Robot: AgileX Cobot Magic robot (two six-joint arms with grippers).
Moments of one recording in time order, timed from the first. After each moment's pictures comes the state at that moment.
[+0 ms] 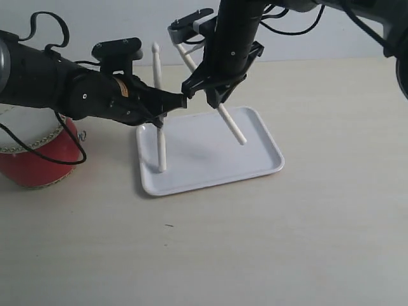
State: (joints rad) left arm -0.55 1.95 -1.12 0.08 0.03 -0.46; right arm 0.38 2.28 -2.02 0.05 1.17 -0.24
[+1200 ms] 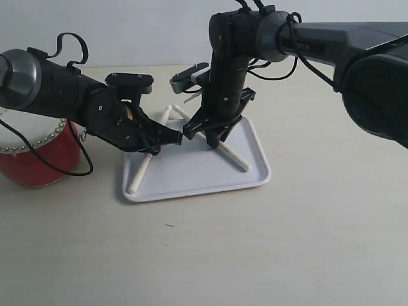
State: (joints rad) left arm -0.53 2.07 -1.17 0.07 0.21 -0.32; right arm 0.38 2.46 -2.03 0.08 1.15 -0.25
